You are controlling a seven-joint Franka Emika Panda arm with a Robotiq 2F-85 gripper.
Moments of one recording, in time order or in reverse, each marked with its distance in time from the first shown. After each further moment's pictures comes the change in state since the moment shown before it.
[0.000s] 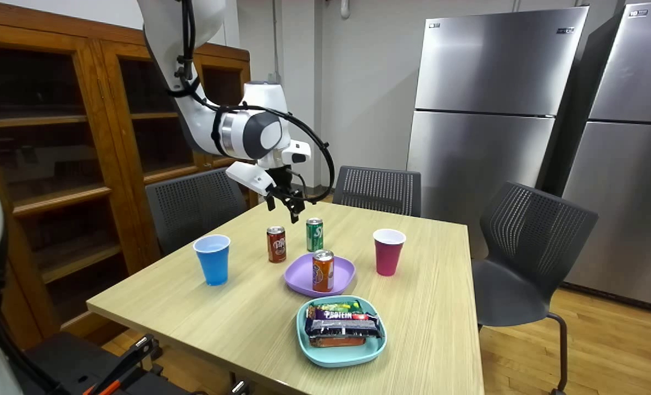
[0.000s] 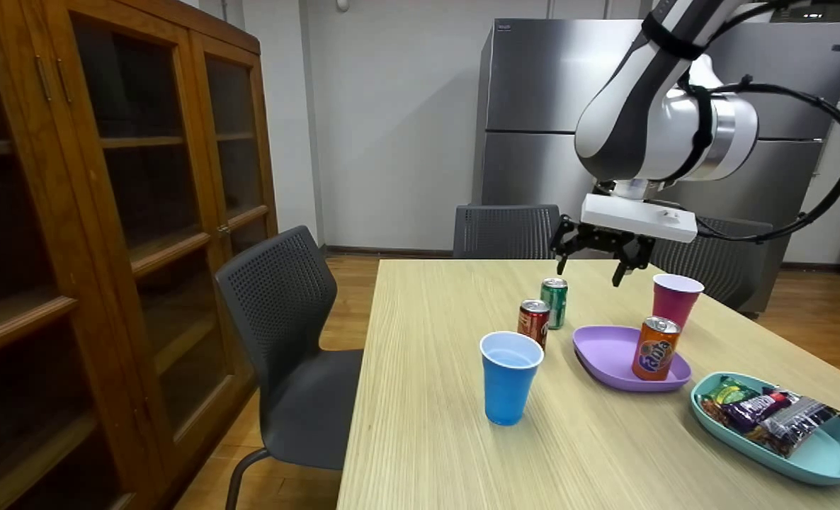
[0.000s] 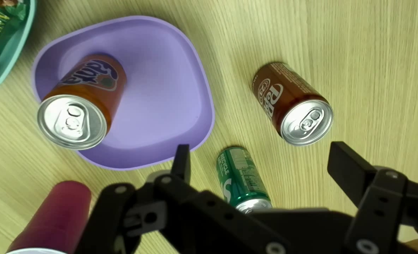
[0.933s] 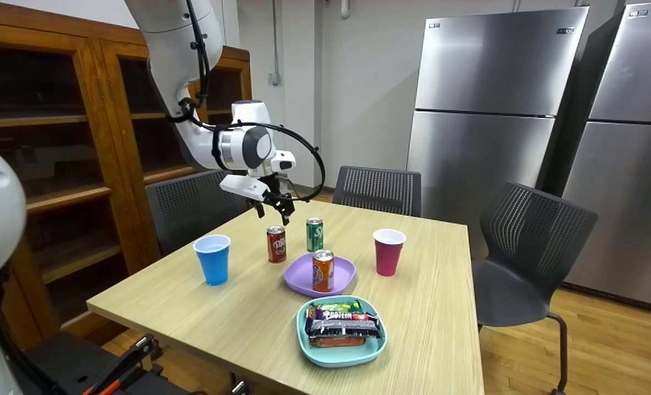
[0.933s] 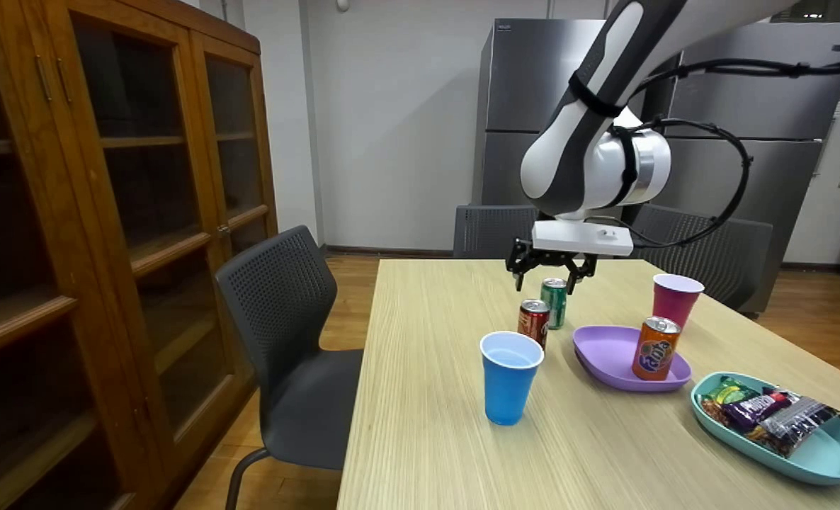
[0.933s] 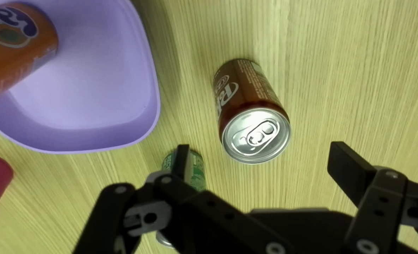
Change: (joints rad) arm 0.153 0.201 -0.069 0.214 -0.096 -0.038 0.015
